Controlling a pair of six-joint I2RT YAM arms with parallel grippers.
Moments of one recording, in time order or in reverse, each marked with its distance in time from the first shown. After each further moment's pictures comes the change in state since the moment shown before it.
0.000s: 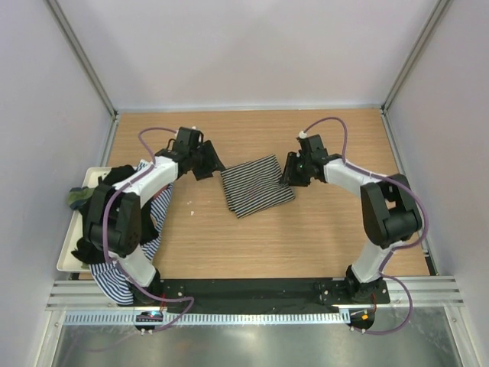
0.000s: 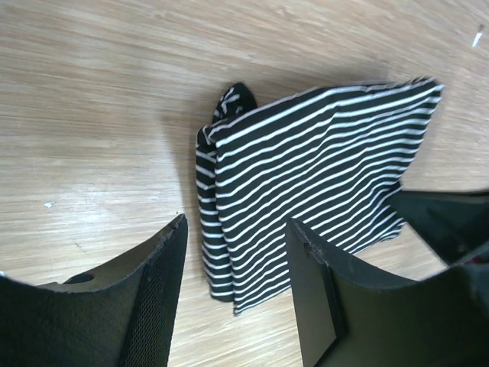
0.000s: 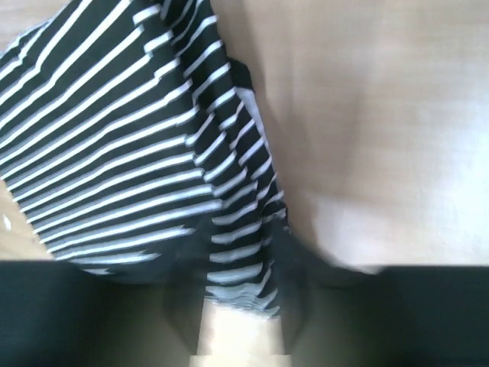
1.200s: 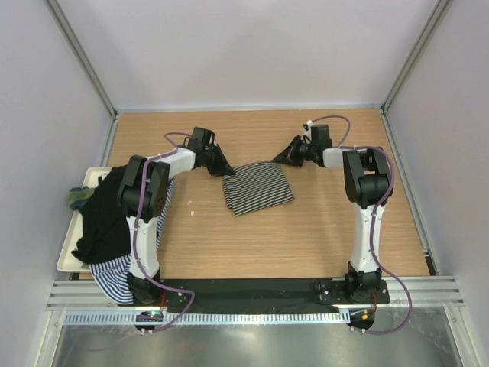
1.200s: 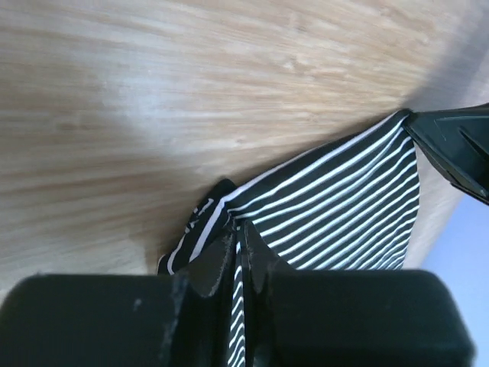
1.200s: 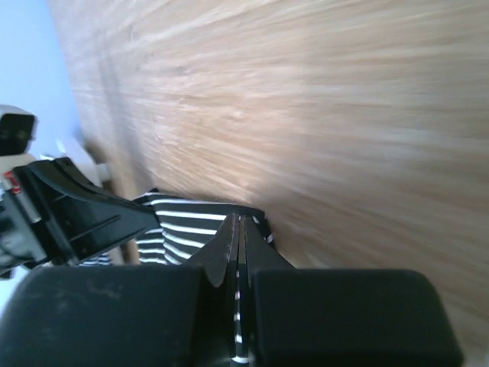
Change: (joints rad) left arm 0.006 0.388 0.201 0.121 0.188 -0.042; right arm -0.145 0.406 0.244 0.370 -0.428 0.239
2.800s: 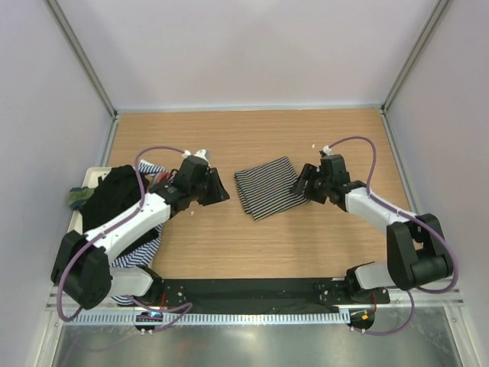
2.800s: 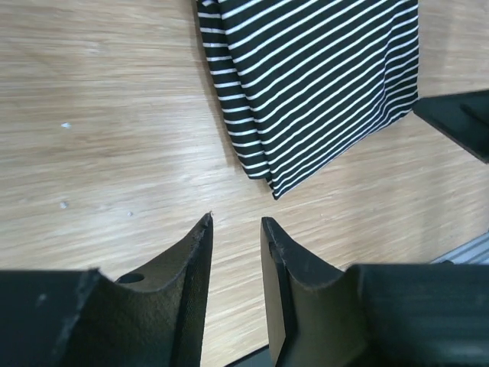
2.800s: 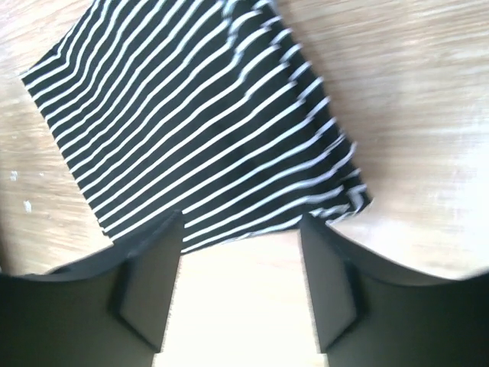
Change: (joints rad) left arm -0.245 -0.787 -0.509 -0.122 -0.291 0.049; right arm 0.067 -0.797 -0.649 -0.247 0.425 -0.140
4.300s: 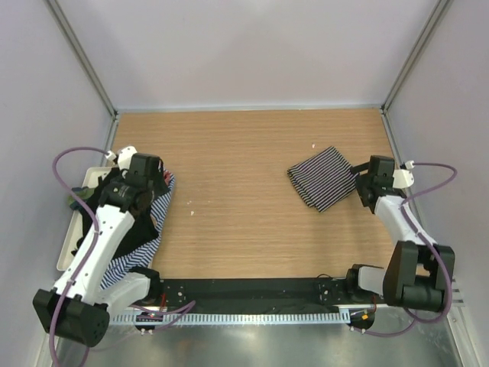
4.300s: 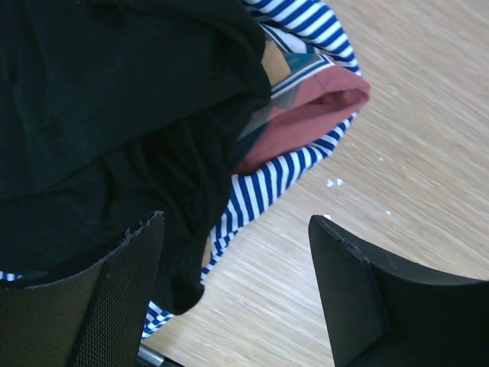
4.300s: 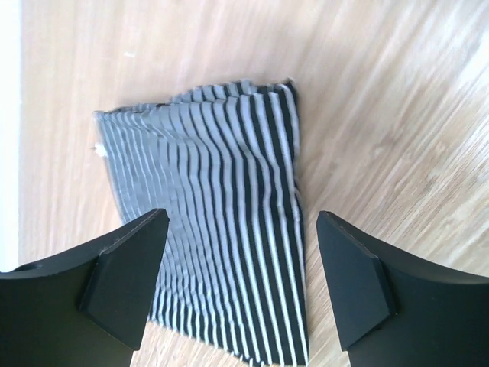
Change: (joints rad) left arm 0.310 -0.332 0.114 -0.554 -0.579 0.071; right arm -0.403 -0.138 -0.039 -0.079 0.425 0.477
